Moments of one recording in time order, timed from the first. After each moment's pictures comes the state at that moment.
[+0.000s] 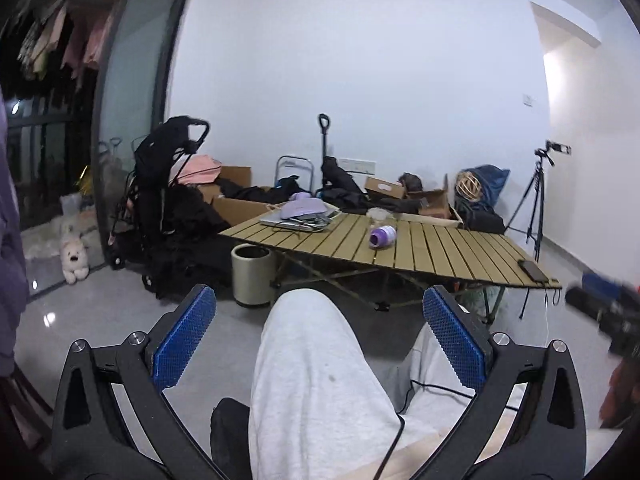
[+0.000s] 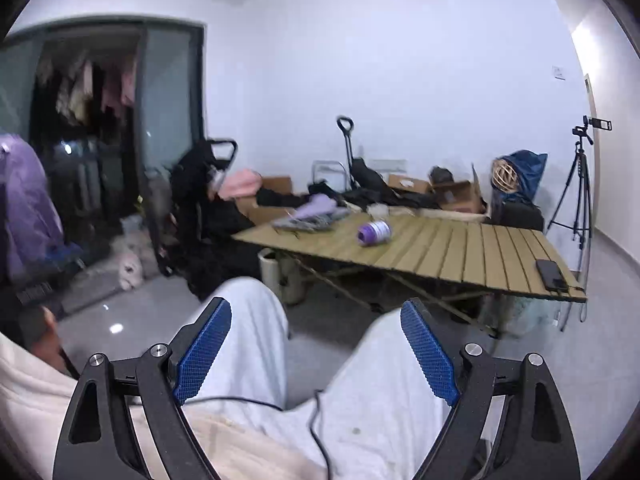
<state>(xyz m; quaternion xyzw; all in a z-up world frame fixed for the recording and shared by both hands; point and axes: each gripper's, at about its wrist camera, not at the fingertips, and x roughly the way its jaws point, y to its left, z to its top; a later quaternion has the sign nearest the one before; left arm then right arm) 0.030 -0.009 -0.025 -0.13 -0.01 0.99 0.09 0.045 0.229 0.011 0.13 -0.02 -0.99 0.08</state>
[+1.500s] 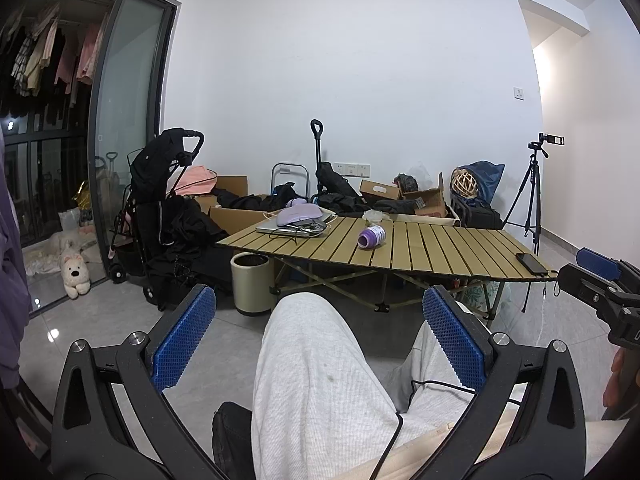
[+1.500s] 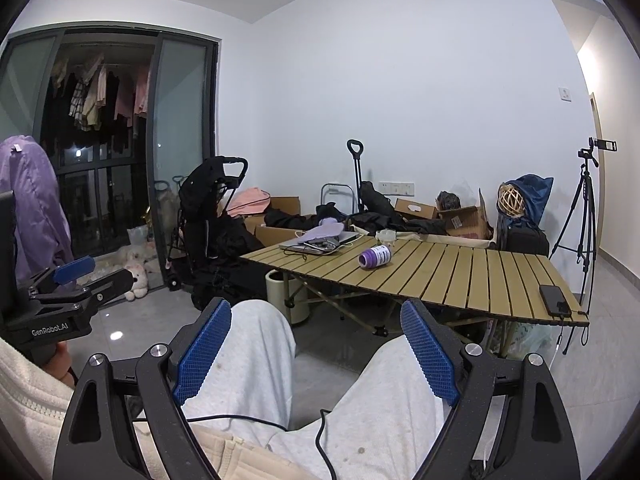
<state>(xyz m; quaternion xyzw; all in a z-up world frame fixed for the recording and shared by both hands) 0.046 -0.009 -0.025 -0.11 0.00 0.99 0.09 0.048 0.230 0.015 0.11 -0.01 -0.99 0.10</state>
